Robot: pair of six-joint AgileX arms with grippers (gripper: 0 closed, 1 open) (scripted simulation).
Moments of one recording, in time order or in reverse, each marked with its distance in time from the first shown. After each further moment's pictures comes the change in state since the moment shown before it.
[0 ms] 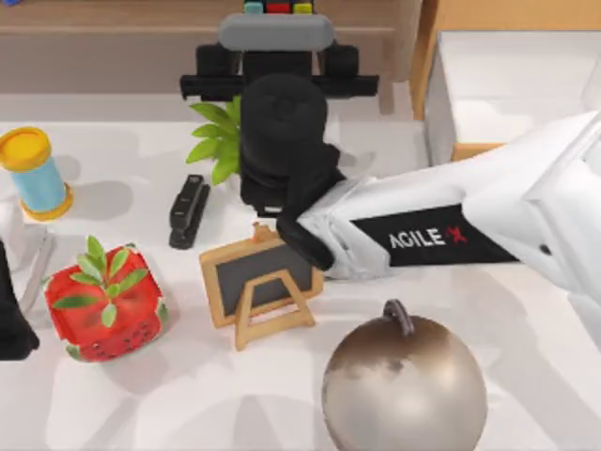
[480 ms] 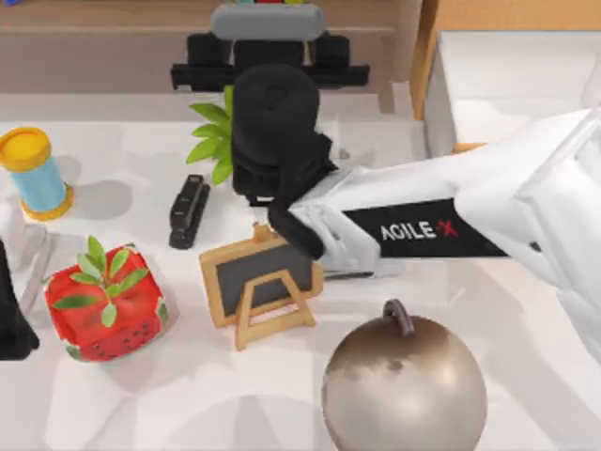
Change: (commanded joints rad) left arm 0.000 0.000 0.000 0.000 0.000 0.000; right arm -0.014 0.028 0.070 -0.024 -0.023 0.011
